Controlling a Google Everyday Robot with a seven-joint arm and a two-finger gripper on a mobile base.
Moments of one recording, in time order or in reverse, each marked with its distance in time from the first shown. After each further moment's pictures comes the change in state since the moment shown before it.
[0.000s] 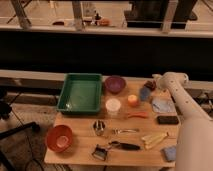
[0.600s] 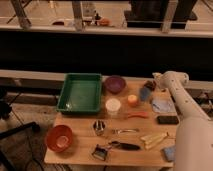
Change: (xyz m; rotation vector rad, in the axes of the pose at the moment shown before) arm -0.001 -0.005 0.007 -0.002 -0.022 -0.005
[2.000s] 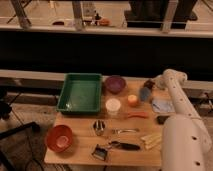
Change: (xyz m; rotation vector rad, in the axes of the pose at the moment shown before) arm 0.008 0.006 0.014 -0.048 -0.020 0.096
